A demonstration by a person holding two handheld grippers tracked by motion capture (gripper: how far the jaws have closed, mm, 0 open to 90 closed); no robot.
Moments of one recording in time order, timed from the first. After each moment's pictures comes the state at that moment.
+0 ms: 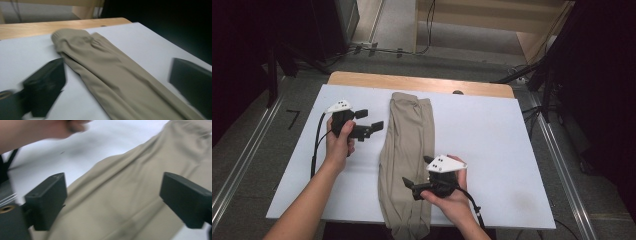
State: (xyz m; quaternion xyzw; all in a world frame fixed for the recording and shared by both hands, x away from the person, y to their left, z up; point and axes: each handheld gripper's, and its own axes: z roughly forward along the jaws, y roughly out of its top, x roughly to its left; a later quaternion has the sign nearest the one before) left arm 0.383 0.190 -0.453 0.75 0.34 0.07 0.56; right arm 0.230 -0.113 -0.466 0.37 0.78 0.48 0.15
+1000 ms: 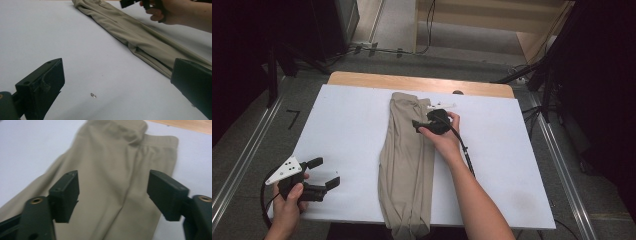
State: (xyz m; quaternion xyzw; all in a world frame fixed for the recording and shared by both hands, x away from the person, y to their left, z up) left arm 0.252 0.296 -0.496 0.76 0.35 0.12 0.54; right arm 0.417 -0.122 -0.494 0.50 0.75 0.40 0.16
